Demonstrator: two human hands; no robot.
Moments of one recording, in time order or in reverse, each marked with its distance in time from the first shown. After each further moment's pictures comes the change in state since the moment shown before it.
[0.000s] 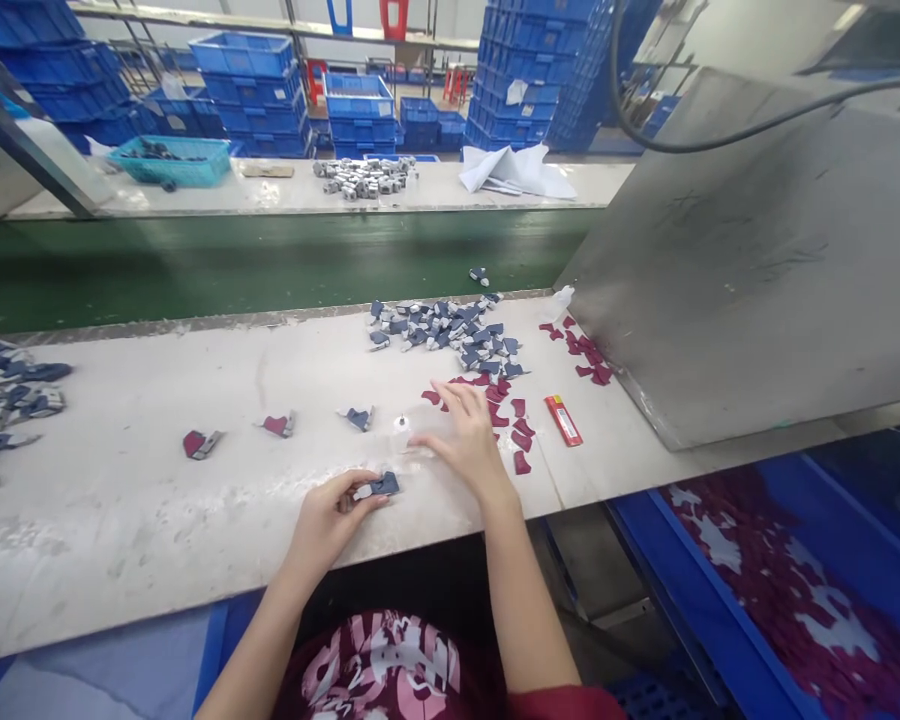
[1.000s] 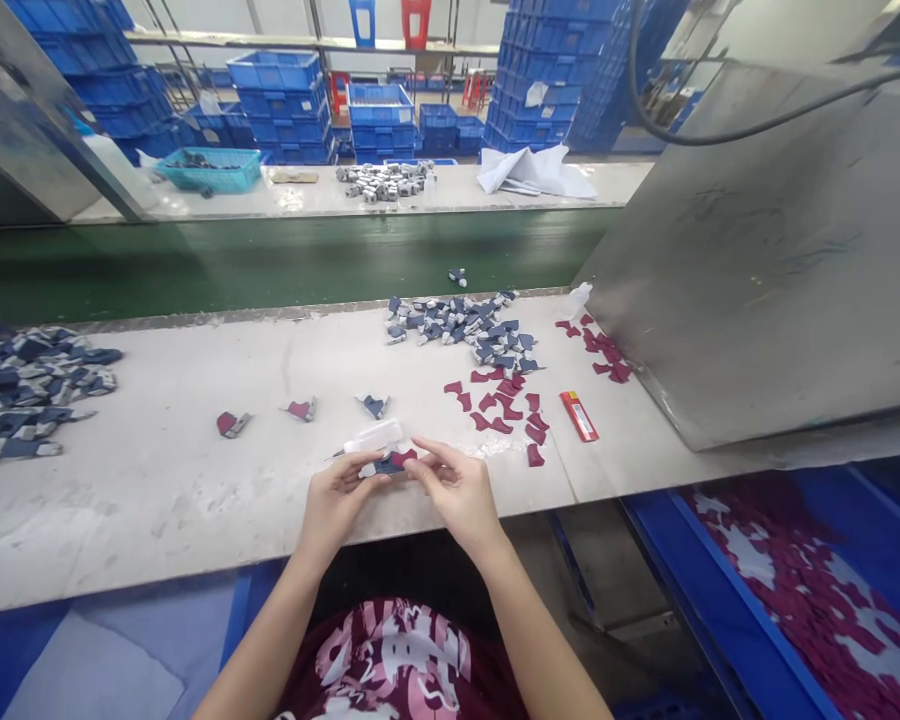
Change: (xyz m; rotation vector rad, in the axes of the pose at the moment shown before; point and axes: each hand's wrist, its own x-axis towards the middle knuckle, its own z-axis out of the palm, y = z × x) left_hand -0.008 0.004 -0.001 -0.434 0.098 -0.158; right_hand -0.053 -0.068 0.003 0.621 -0.078 0.410
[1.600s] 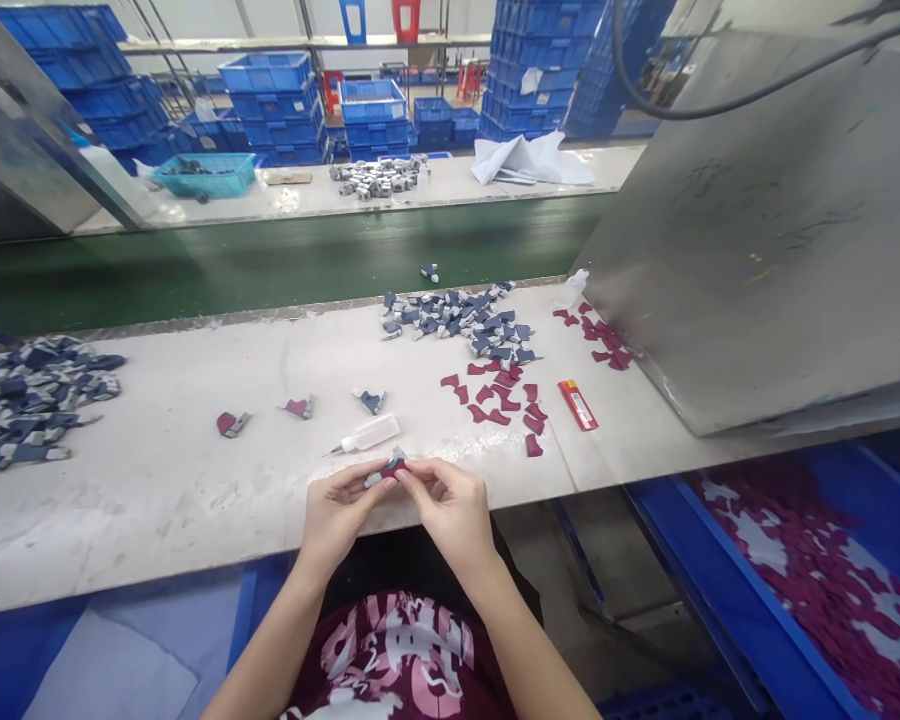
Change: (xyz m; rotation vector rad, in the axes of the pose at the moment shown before) left_hand -0.017 0.018 0.015 -0.222 0.019 -0.130; right_hand -0.026 -0.002 0.009 -0.186 0.148 -0.156
